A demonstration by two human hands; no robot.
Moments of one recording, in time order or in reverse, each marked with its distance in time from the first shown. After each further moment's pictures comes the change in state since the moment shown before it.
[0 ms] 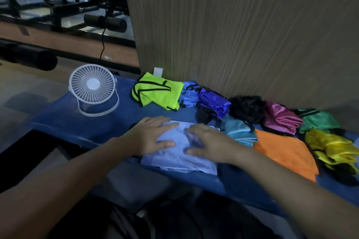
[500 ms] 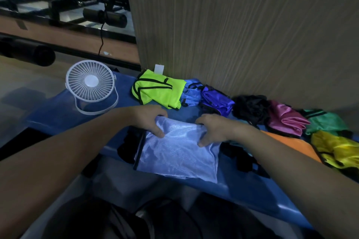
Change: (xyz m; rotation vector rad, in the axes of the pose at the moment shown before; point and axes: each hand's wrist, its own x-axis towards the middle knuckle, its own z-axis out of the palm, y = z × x) left_hand 0.053 -0.029 -0.045 -0.247 -0.409 -0.180; right_hand 0.048 0.023 -0.029 -0.051 -0.152 0.103
